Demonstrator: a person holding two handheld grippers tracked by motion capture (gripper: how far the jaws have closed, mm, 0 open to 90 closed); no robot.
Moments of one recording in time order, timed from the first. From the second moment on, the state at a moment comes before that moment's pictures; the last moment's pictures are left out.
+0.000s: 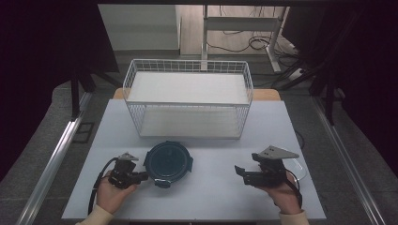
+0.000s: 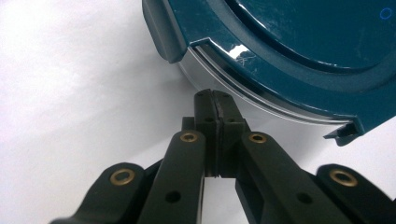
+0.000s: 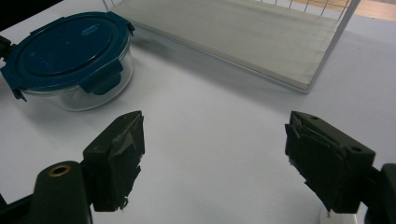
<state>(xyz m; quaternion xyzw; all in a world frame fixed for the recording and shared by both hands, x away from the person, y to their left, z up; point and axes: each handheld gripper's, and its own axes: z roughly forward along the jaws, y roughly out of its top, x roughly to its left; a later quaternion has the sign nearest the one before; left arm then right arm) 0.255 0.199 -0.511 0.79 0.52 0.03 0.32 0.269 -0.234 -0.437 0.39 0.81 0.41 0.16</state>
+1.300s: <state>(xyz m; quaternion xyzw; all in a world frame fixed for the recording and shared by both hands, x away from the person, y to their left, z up) 0.242 0.197 -0.437 0.77 0.49 0.08 0.41 0.269 -0.226 -0.424 0.39 0.79 0.43 0.16</state>
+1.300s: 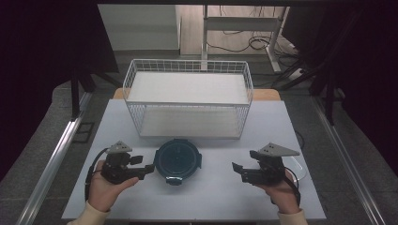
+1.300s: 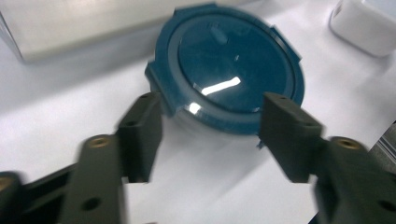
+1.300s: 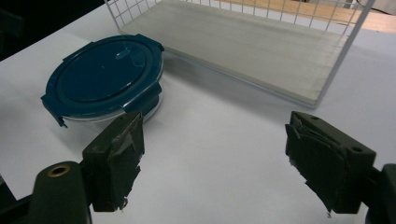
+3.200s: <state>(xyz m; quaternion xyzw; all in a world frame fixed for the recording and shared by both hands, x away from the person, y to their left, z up) 0.290 0.207 -0.473 0.71 0.53 -0.02 0.47 0.310 -0.130 -0.458 0.43 0.79 0.43 -0.01</state>
